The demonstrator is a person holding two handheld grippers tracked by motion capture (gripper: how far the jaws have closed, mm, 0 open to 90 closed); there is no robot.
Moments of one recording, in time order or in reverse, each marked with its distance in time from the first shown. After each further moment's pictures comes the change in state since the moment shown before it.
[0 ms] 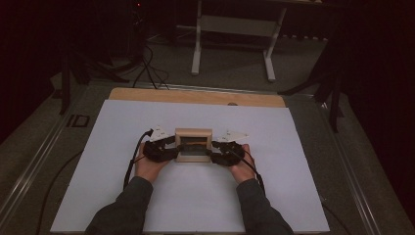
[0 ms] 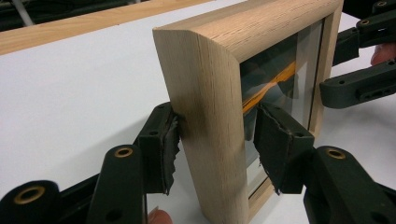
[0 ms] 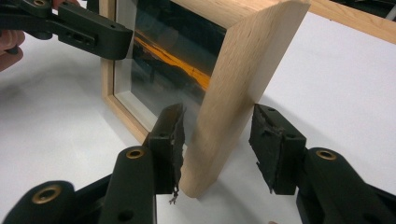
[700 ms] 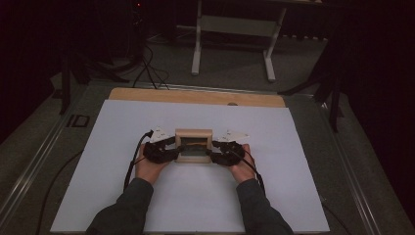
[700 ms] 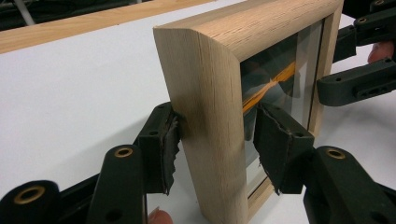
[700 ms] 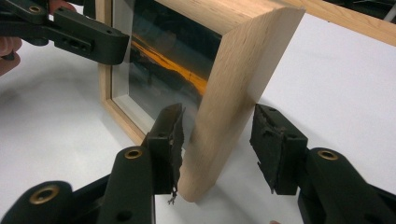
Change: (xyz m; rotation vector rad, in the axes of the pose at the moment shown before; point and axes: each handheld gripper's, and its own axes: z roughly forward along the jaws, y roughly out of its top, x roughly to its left) left arm -0.003 -0.002 -0.001 -0.007 0.006 -0.007; right arm 0.000 0.000 -0.001 -0.006 -0.002 0.003
